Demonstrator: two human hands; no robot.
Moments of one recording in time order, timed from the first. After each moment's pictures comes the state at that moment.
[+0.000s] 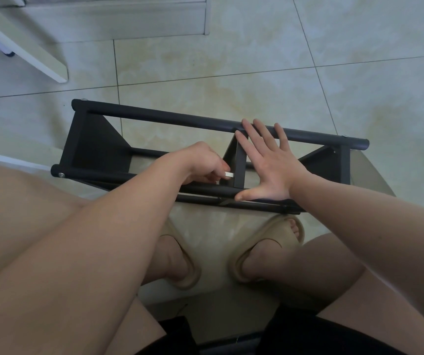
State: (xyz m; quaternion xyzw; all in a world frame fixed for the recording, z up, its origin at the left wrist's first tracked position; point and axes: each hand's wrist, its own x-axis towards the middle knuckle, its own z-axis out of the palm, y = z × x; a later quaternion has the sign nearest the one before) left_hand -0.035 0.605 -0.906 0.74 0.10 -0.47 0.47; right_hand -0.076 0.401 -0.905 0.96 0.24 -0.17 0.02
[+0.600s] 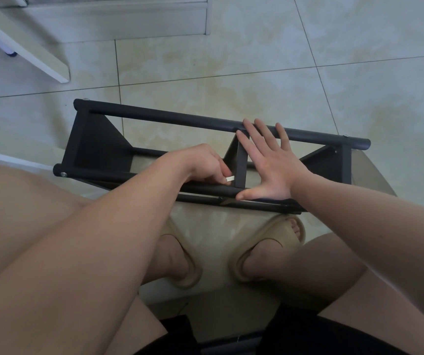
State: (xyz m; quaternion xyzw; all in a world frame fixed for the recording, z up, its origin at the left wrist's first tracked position) left_hand -0.033 0.609 -0.909 0.79 0.01 -0.48 0.39; right_hand -0.076 0.399 -0.908 0.96 0.24 -0.16 0.02
